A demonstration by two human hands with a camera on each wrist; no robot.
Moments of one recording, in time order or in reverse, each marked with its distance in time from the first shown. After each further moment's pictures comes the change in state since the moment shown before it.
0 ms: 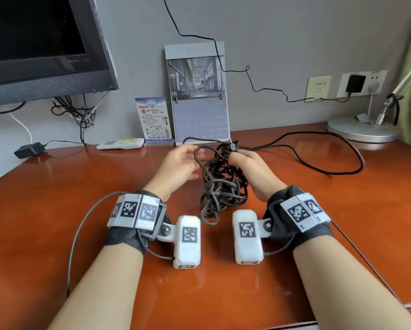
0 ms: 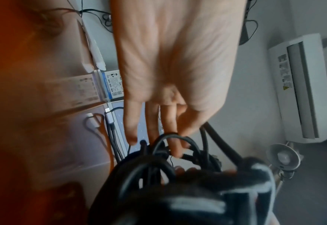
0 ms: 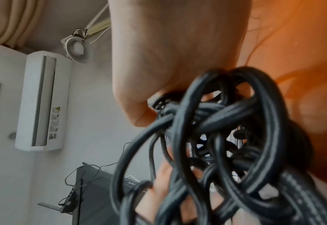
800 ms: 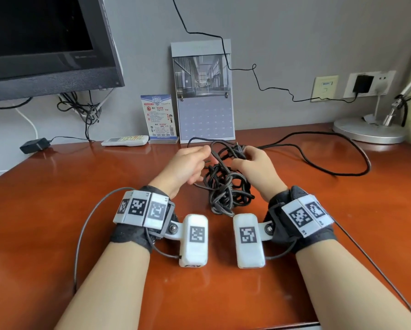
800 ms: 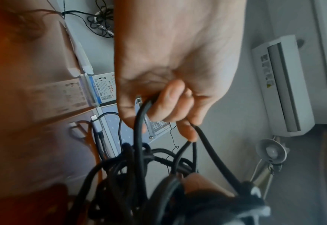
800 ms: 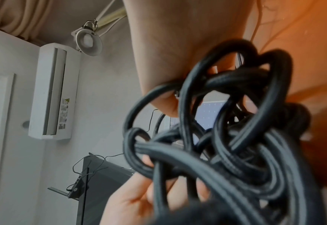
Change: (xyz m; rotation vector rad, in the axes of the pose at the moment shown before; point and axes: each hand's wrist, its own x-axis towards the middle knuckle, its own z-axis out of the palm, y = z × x) left_hand -0.002 0.005 -0.001 -0.021 -0.123 -0.040; right_hand 0.012 0.015 0.001 -0.201 0.189 -0.085
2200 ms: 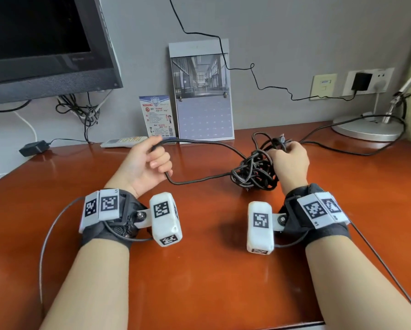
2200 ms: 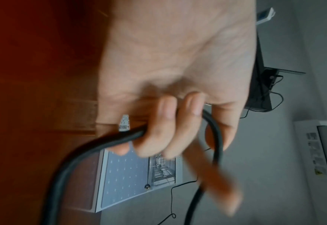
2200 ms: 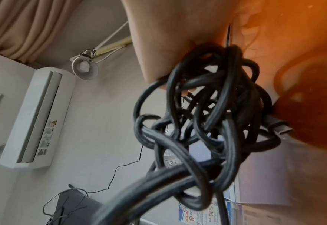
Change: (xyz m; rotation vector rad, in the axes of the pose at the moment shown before) left_hand -0.002 -0.011 -0.065 -0.647 -0.034 -0.148; right_hand 0.013 0.015 -0.041 -0.017 0.466 0.158
